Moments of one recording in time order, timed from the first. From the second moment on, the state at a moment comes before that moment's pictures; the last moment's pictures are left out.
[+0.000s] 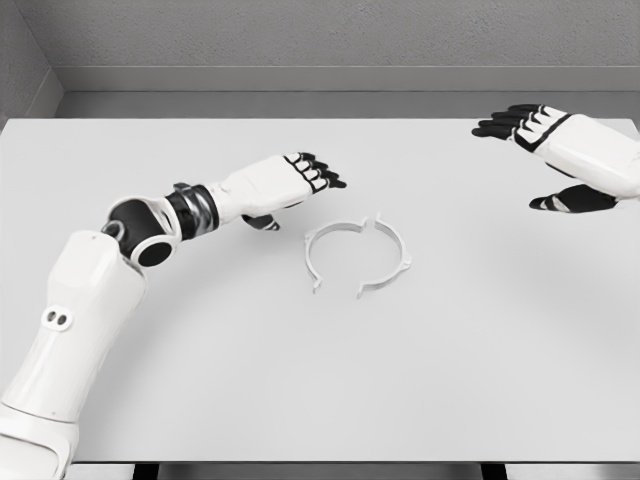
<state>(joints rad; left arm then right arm) -0.55 0.20 -0.36 -1.32 -1.01 -0.61 -0.46 -0.66 -1.20 0.86 -1.71 0.13 -0.44 -0.07</state>
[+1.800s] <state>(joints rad) -0.51 0.15 -0.47 -1.38 -1.02 -0.61 -0.47 -0.58 -1.25 0.86 -1.65 0.13 -0.43 -0.07</state>
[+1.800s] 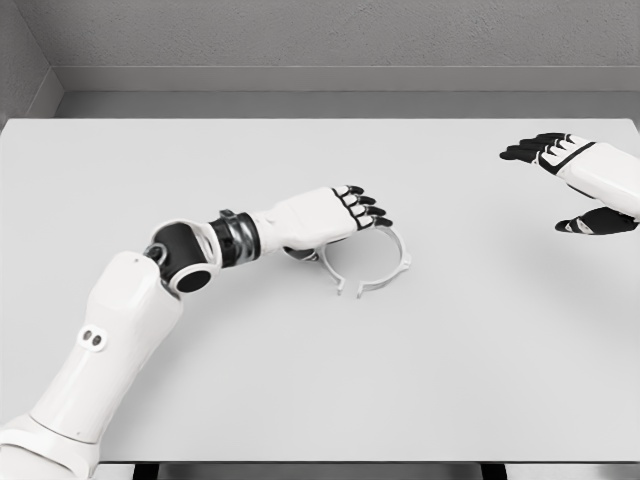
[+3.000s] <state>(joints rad) -0.58 0.08 -0.39 -1.22 -1.02 -0.61 -0.47 -0.57 -1.25 0.86 -1.67 0.13 -0.43 -0.09</state>
